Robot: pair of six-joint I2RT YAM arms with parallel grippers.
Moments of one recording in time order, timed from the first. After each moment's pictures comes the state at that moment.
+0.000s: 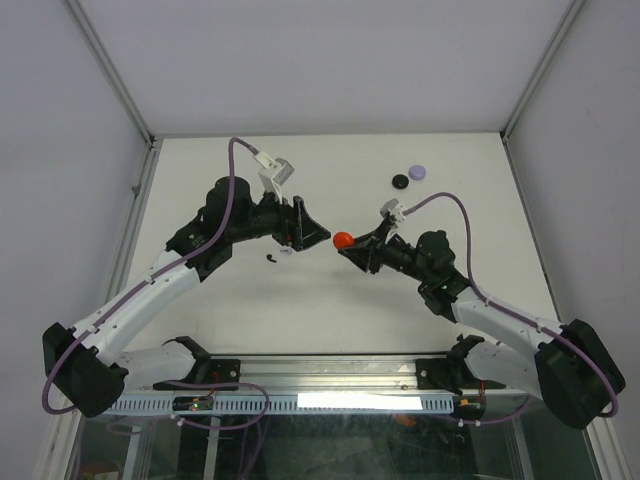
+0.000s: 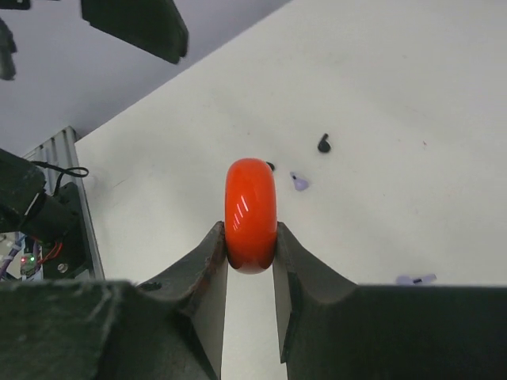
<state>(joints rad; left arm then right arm) -0.64 1.14 1.01 -0.14 0.51 -0.42 0.65 1.07 0.40 0.67 -0.43 0.29</state>
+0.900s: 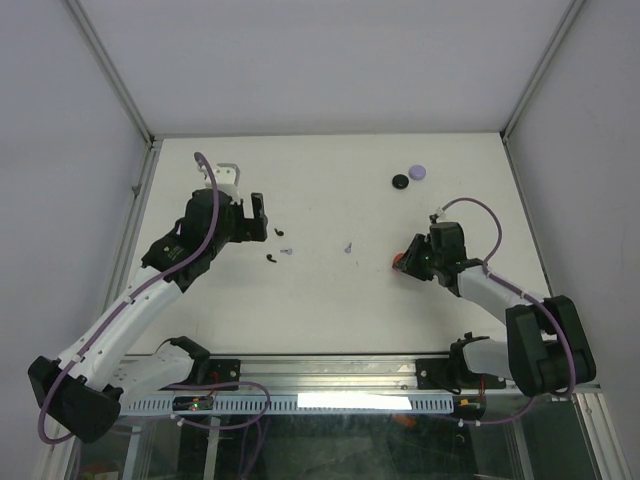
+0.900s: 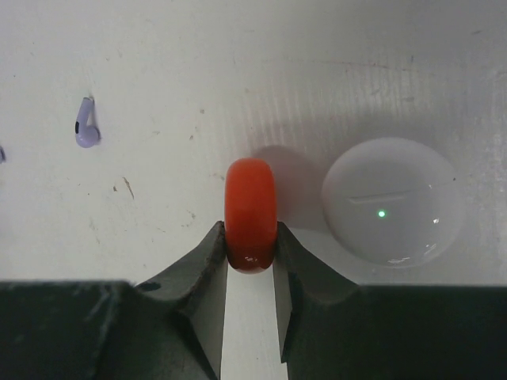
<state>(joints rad) -0.53 0.99 0.96 -0.47 -0.26 -0.28 0.25 1.24 0.47 -0.06 -0.18 0.61</state>
